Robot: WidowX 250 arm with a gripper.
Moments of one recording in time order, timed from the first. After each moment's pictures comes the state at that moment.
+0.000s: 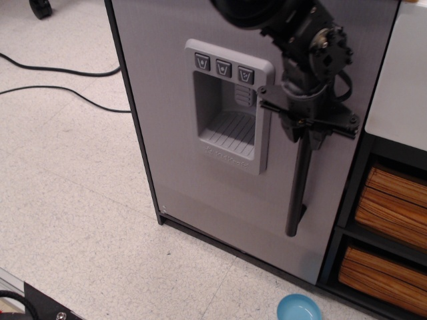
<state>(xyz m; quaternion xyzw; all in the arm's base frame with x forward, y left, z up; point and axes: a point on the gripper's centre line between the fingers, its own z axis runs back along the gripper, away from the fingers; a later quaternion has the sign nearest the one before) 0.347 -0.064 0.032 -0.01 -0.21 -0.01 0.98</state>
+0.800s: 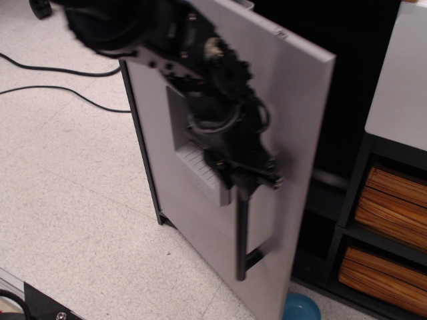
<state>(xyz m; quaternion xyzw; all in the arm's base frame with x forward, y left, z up) 0.261 -0.013 0.034 -0.04 -0.15 -0.06 0.99</state>
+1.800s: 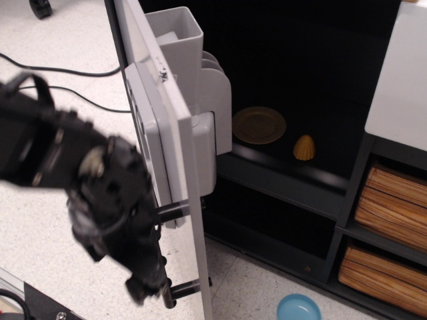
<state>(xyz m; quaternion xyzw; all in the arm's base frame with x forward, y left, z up) 0.139 0.007 0.018 0.06 -0.08 -0.11 0.99</state>
